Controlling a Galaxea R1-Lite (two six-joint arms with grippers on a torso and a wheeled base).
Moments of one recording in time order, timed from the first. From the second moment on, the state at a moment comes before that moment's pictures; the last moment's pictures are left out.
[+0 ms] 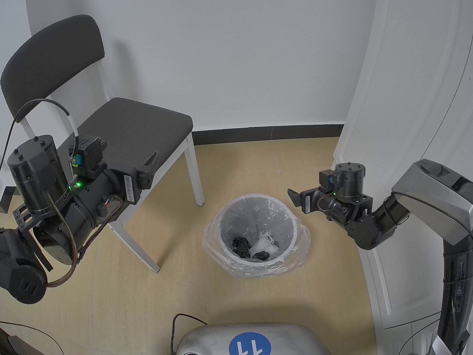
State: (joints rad) left arm -0.53 1.52 -0.58 -0.96 0.38 0.16; right arm 0.37 2.32 -1.13 -0.95 -0.14 -0.04
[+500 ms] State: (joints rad) left arm -0.53 1.52 -0.57 -1.04 0.38 0.16; right arm 0.25 2.33 -0.78 -1.54 0.03 -0.28
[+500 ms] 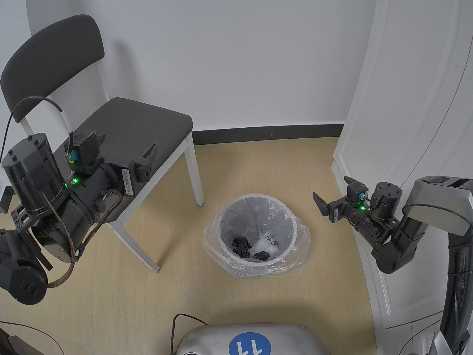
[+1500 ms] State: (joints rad) left arm -0.34 1.10 -0.79 -0.38 0.39 0.05; right arm 0.18 1.37 -0.57 -0.87 -0.17 0.11
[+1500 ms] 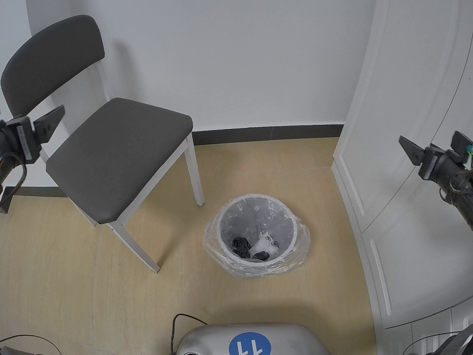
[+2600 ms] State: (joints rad) left arm -0.12 0.38 -0.69 0.26 0.43 0.01; right arm 0.03 0.14 -0.28 -0.17 -0.17 0.18
